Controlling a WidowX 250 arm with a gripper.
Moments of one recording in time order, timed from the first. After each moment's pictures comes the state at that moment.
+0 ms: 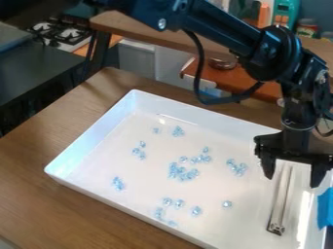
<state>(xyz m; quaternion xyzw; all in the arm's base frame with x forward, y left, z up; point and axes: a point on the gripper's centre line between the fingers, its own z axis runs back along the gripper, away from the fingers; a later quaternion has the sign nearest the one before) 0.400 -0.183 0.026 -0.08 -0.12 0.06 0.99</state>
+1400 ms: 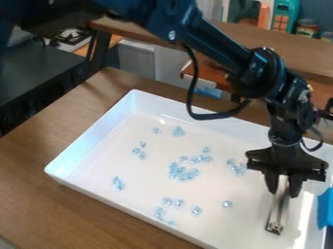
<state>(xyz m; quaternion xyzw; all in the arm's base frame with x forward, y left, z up) 0.398 -0.160 -0.008 -0.08 -0.11 0.07 0.99</state>
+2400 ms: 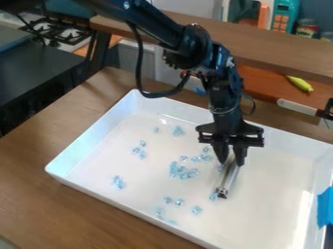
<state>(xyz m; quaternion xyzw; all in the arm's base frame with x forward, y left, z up) 0.420 -0.062 -0.008 -0.10 -0.09 0.09 0.99</state>
